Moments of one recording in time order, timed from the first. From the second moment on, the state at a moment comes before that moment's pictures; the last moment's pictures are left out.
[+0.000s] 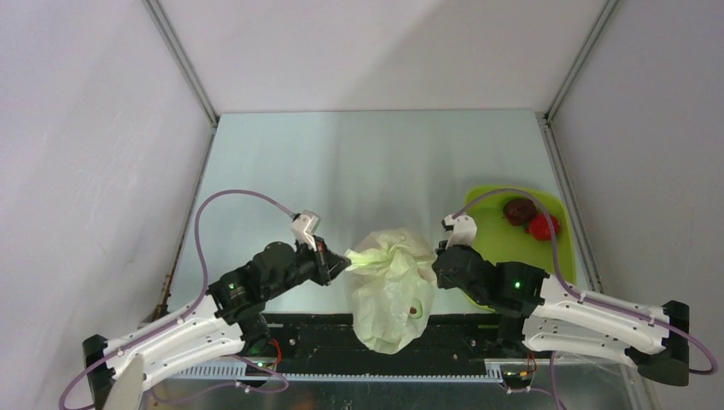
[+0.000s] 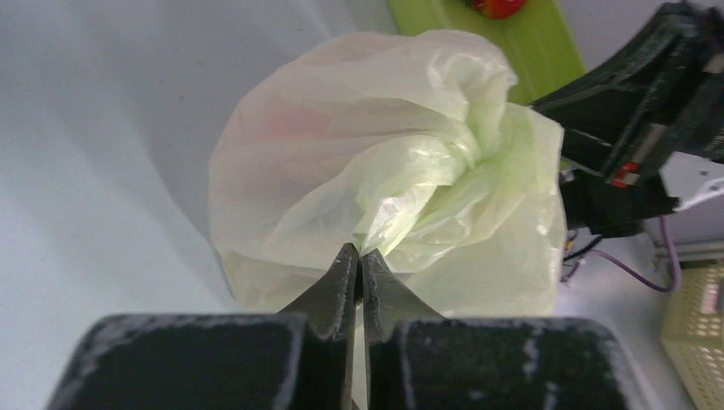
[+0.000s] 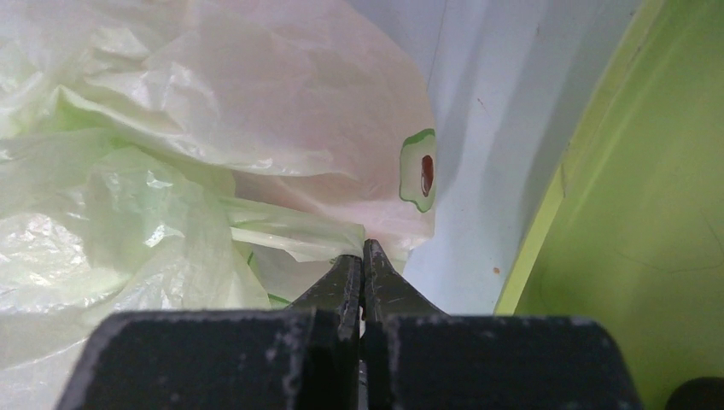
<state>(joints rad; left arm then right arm) -0.97 0.58 0.48 -0.26 -0.11 -0.64 1.17 0.80 0.70 -0.71 0.56 0.77</state>
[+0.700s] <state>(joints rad) -0.96 0.61 0.48 -0.22 -0.05 -0.64 1.19 0.76 0.70 -0.65 0.51 0.66</state>
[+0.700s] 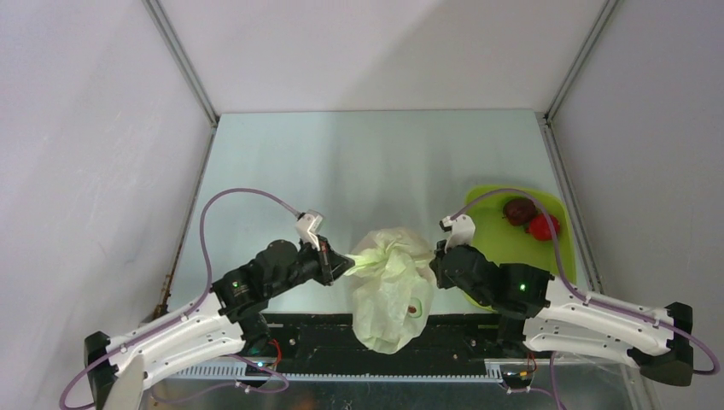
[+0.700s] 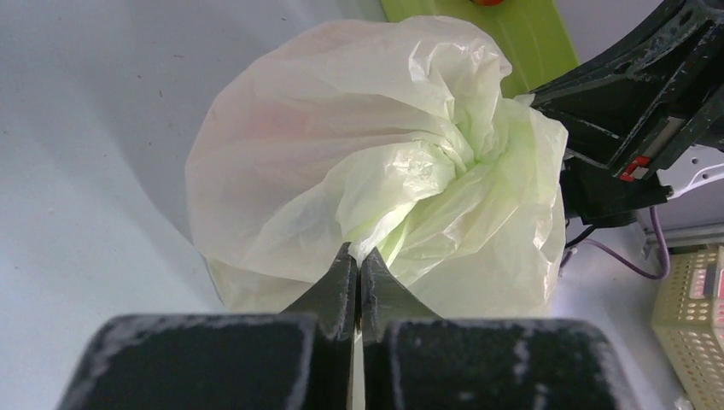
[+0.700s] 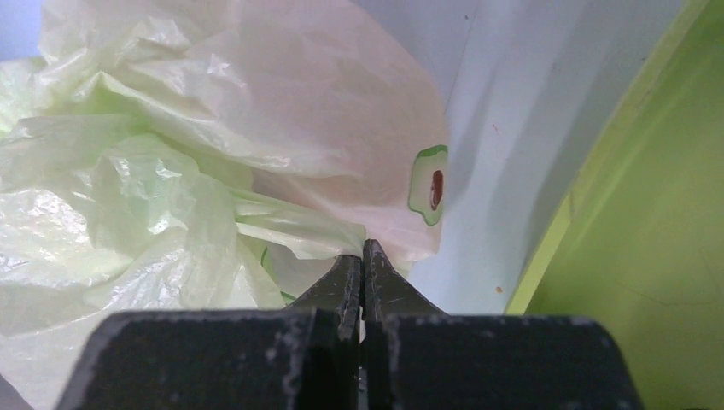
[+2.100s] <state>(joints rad) -0.68 0.56 0.36 -0.10 0.18 -0.63 0.76 0.66 0.72 -0.56 0.53 0.94</state>
